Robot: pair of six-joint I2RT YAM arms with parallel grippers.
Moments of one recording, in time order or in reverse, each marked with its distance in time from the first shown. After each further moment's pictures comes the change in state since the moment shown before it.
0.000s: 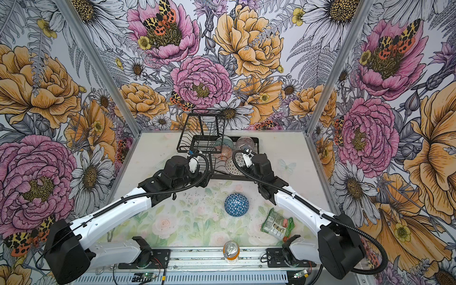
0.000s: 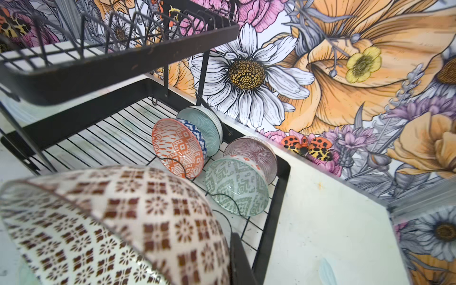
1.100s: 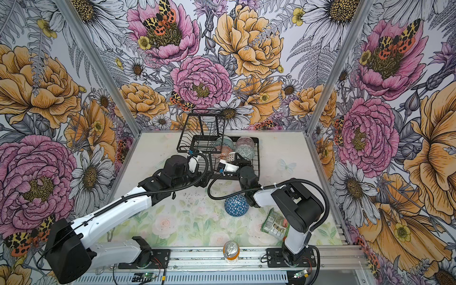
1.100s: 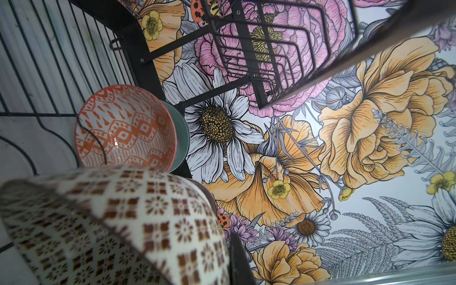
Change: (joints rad) left arm 0.019 0.008 -0.002 0.001 0.053 -0.009; right arm 0.097 0.516 -0.040 0.883 0.192 -0.940
